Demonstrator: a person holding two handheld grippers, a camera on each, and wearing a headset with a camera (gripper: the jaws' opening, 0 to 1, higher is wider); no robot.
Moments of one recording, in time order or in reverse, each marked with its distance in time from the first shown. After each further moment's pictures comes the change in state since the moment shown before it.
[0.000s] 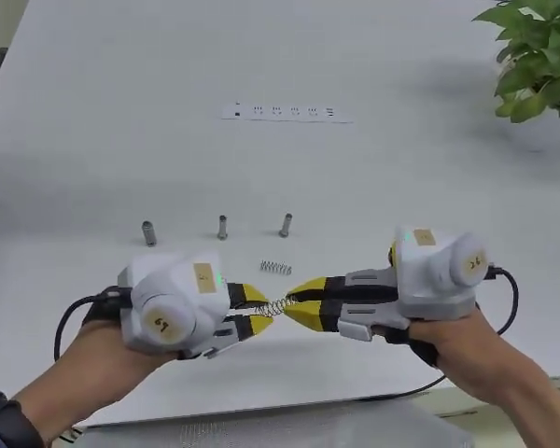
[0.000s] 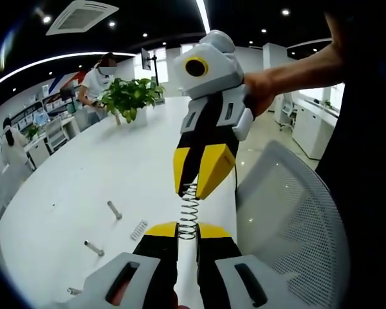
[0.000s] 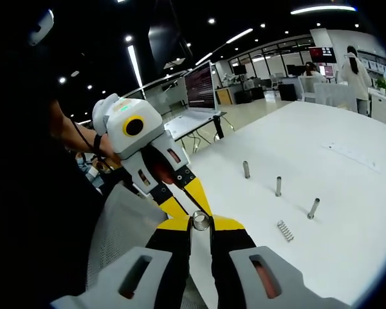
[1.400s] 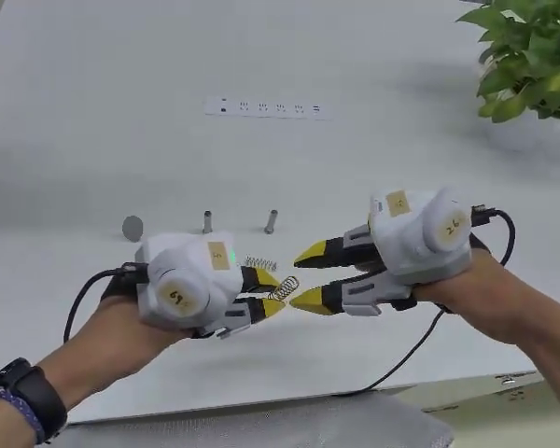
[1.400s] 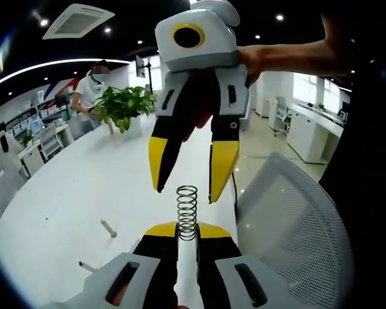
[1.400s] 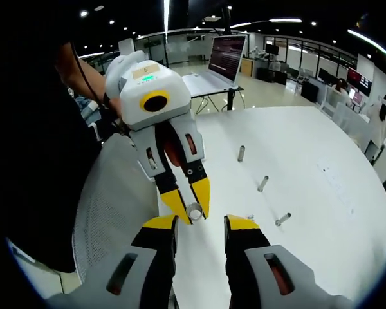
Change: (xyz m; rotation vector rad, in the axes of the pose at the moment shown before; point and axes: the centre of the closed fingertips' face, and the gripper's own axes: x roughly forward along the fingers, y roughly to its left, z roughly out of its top) left arm 0.022 -0.003 0.021 0.019 -0.051 -0.044; right arm -0.022 -0.011 0.002 -0.341 0.339 -0.029
